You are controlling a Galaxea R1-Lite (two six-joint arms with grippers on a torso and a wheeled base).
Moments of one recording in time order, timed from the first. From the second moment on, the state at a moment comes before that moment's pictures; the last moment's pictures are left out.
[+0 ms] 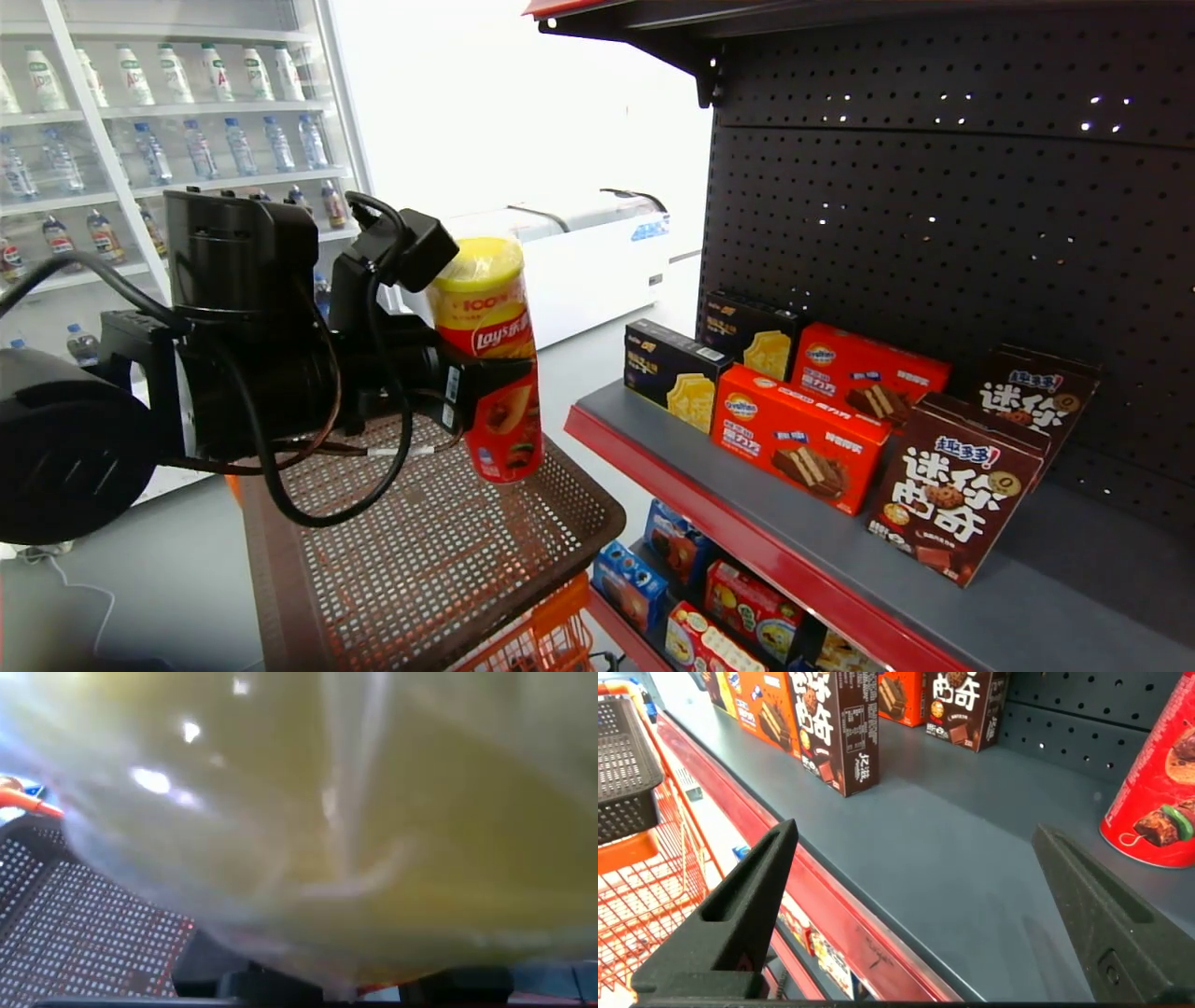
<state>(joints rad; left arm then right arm) -0.40 1.62 -0.98 -0.33 -0.24 0.11 0.00 0.01 0.00 0.00 0.01 0.00</state>
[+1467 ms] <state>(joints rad) -0.56 1.32 -0.89 -0.08 -0.28 -0.04 0.00 0.01 0.00 0.00 0.01 0.00</state>
